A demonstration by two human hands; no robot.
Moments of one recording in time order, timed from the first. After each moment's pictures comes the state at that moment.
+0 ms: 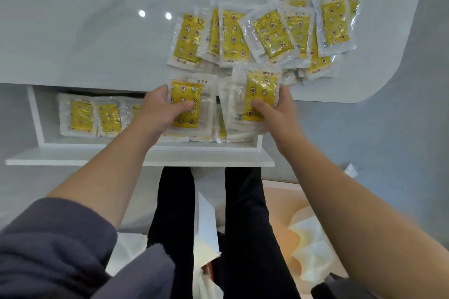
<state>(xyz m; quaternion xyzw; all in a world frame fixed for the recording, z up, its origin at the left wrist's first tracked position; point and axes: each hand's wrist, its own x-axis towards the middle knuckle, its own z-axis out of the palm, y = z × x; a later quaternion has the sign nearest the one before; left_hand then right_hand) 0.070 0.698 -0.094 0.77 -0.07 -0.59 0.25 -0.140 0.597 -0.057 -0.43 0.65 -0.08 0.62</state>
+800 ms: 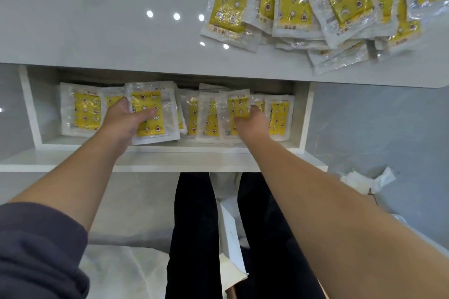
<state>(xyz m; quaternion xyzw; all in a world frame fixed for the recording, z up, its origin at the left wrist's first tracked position) 0.161 0.819 -0.224 0.80 0.01 -0.53 0.28 -0.070 0.703 -0.218 -0.46 0.71 0.13 0.52</state>
